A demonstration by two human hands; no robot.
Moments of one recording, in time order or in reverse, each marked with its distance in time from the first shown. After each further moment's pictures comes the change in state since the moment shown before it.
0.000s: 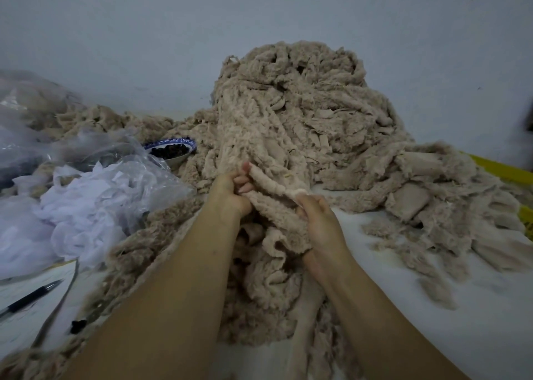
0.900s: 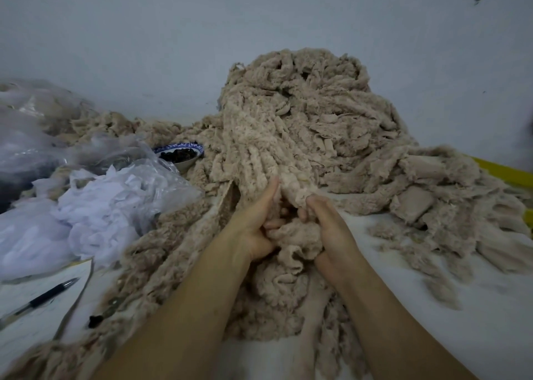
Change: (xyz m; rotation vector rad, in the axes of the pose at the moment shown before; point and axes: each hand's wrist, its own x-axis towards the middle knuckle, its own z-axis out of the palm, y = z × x) left_hand -0.051 -0.037 -0.018 0.590 -0.112 -0.144; right_hand -0.004 0.002 -0.011 0.185 -0.237 -0.030
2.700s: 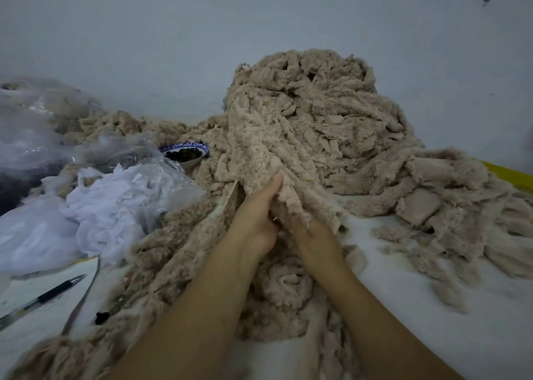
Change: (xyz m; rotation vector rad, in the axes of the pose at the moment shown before) left_hand -0.009 0.001 0.010 -0.028 0.108 0.227; right_hand -0.010 0.020 0.004 -0.940 0.024 -0.205
